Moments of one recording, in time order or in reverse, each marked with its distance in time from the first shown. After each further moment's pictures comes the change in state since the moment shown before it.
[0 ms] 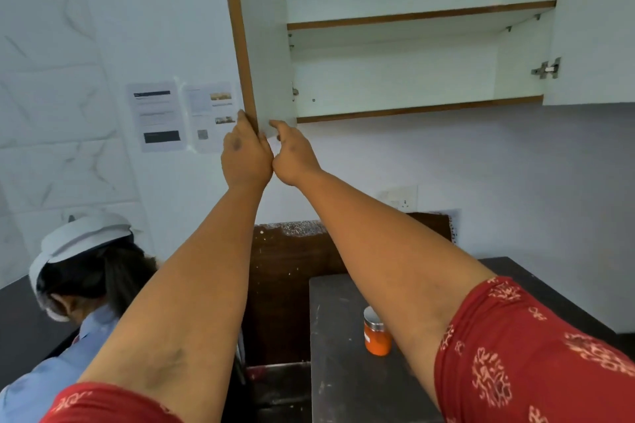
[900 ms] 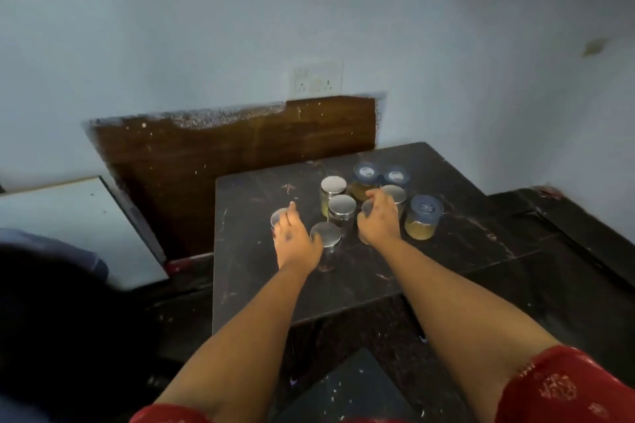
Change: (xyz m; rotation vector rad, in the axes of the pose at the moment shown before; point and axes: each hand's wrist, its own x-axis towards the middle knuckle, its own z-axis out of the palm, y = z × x) left_hand -0.374 0.037 0.250 -0.106 -0.936 -0.363; right_hand -0.240 0.411 -0.063 -0.375 0.042 0.805
